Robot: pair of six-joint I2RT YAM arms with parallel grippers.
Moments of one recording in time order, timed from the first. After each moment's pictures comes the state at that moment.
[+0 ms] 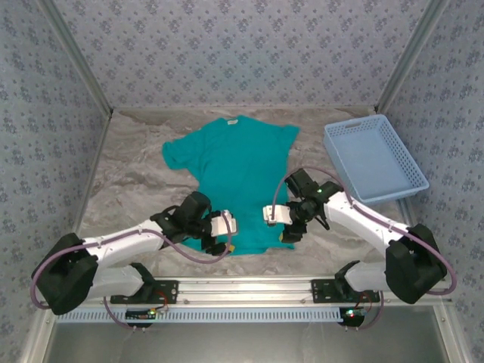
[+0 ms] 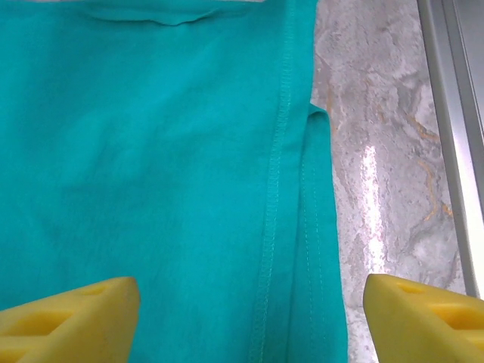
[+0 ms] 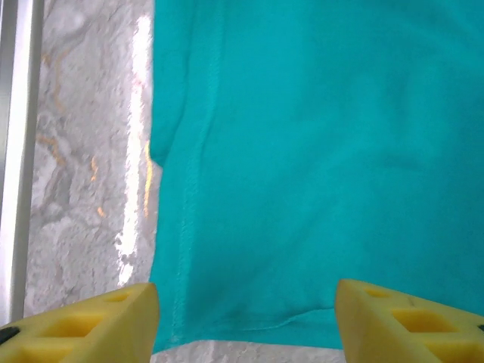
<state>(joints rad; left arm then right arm) -0.82 1.20 0.50 -0.15 0.45 0.55 0.59 1.30 0.83 -0.83 -0.38 -1.05</state>
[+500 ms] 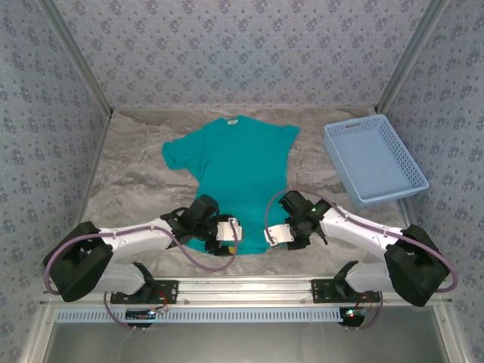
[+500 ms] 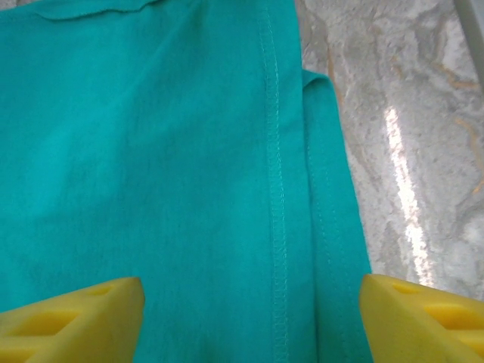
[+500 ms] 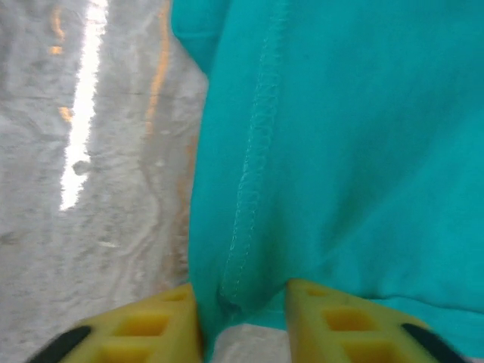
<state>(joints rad) -0.87 1.31 0.51 -0.07 0.37 0.69 0.73 1.26 0.64 -0.67 -0.12 -1.12</state>
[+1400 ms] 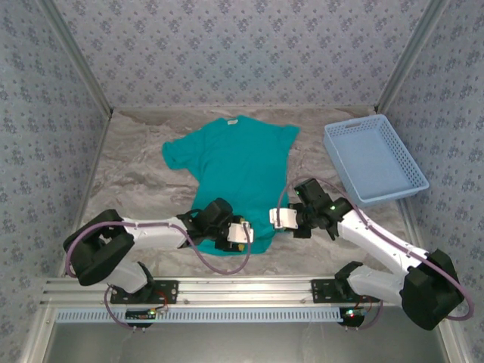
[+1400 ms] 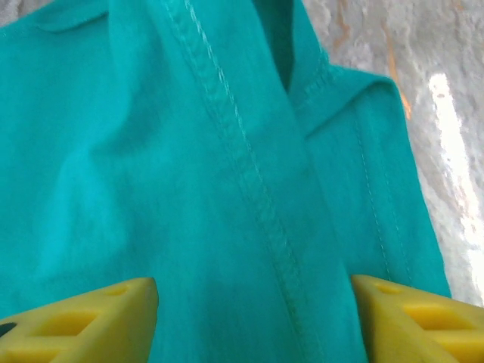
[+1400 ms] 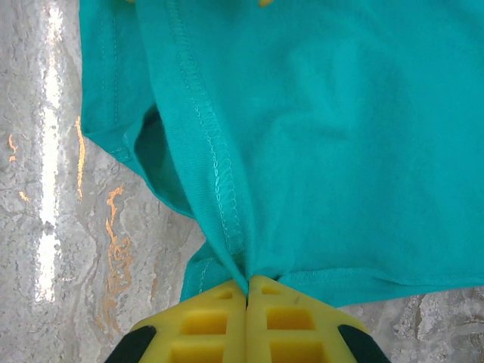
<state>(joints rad) -0.97 1.47 0.57 0.06 0.21 0.69 0.59 1.09 0.67 -0.65 -0.28 -1.01</state>
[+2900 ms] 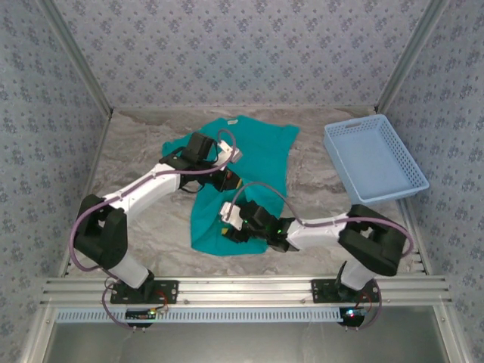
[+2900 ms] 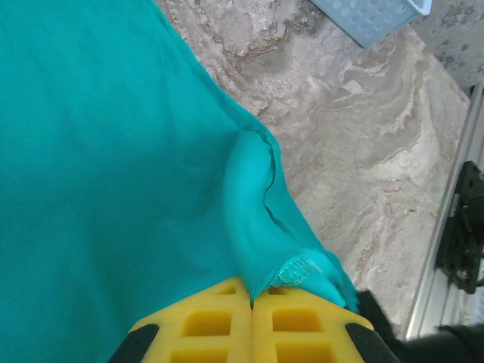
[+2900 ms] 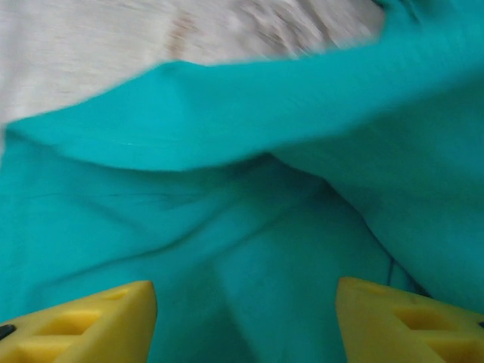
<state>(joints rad) -0.56 1.58 1.17 -0.47 0.61 -0.04 1.07 1.61 0.65 0.33 0.12 -0.14</state>
